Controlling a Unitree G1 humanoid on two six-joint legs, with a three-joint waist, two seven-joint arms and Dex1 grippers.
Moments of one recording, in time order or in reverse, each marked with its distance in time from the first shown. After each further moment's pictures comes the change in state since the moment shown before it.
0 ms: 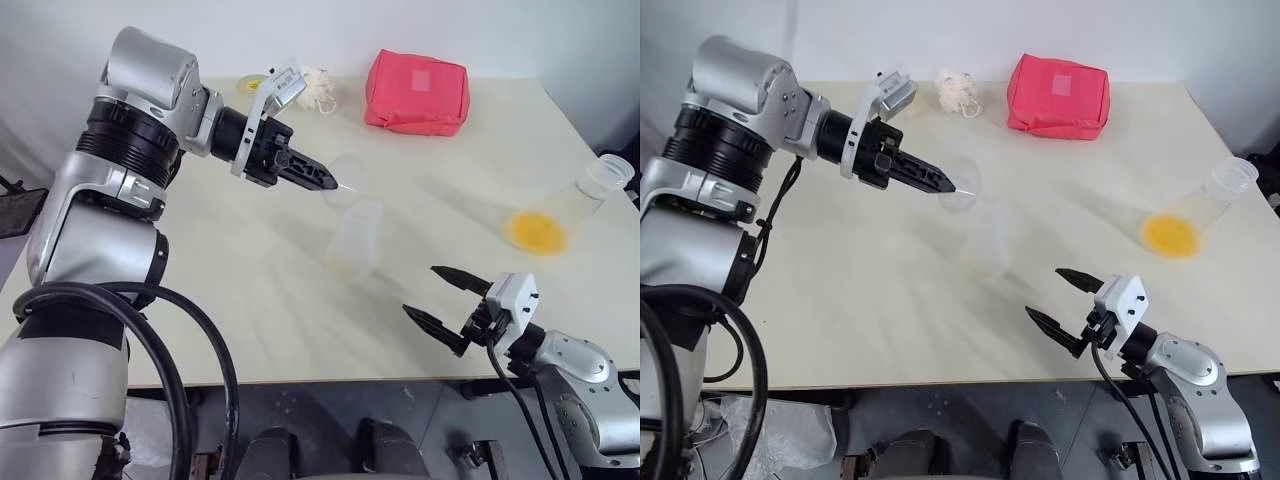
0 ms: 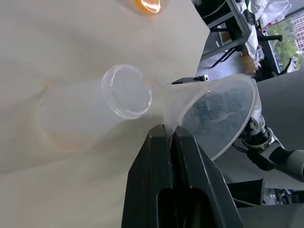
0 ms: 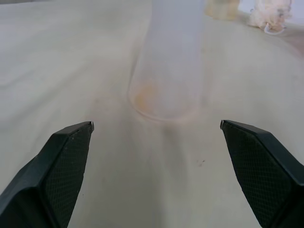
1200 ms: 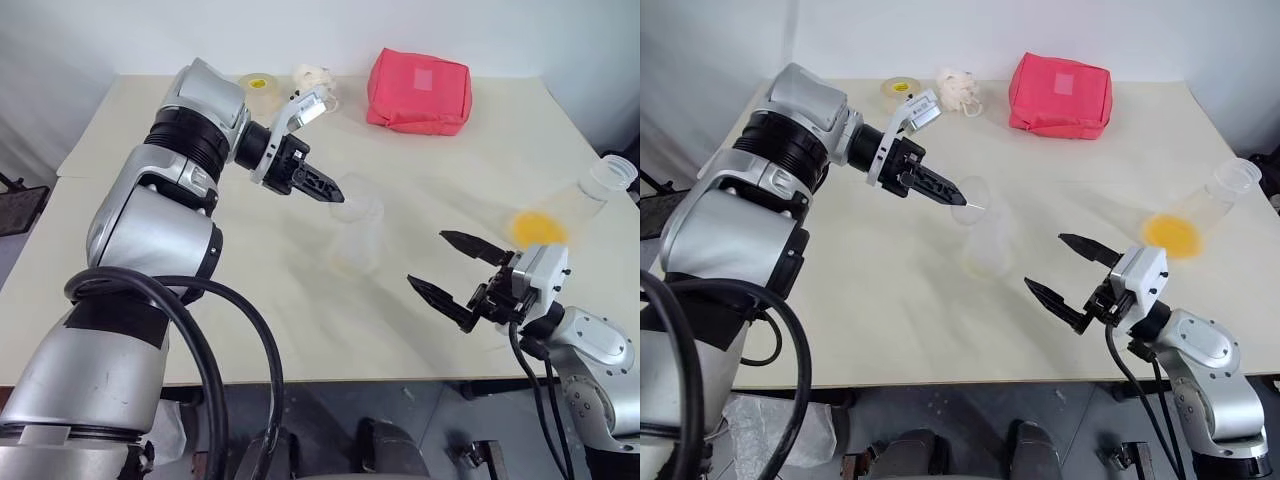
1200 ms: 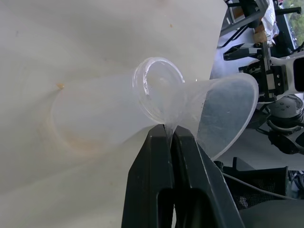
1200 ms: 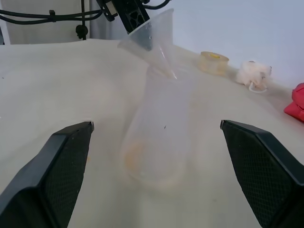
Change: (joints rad) left arm -0.084 -0.213 0.072 0.430 0.383 -0.329 -0.174; right arm -0.093 -0.026 -0.055 -0.068 0.094 -0.001 -0.007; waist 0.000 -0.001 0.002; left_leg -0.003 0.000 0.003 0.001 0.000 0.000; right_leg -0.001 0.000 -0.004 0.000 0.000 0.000
